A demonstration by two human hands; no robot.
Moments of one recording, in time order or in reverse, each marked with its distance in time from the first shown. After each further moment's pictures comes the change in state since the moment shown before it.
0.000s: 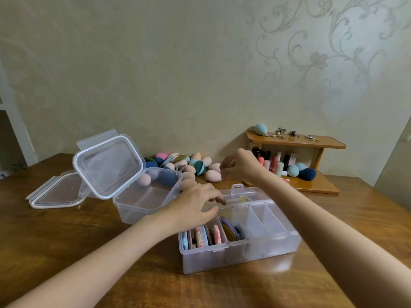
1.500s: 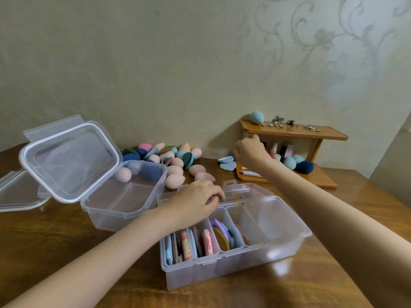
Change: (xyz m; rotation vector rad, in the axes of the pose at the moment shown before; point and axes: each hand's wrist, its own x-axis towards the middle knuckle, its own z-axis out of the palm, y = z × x) left_hand 0.041 -0.011 0.020 -0.005 -0.117 -0.038; right_hand 0.061 0.075 0.021 -0.327 0.137 0.109
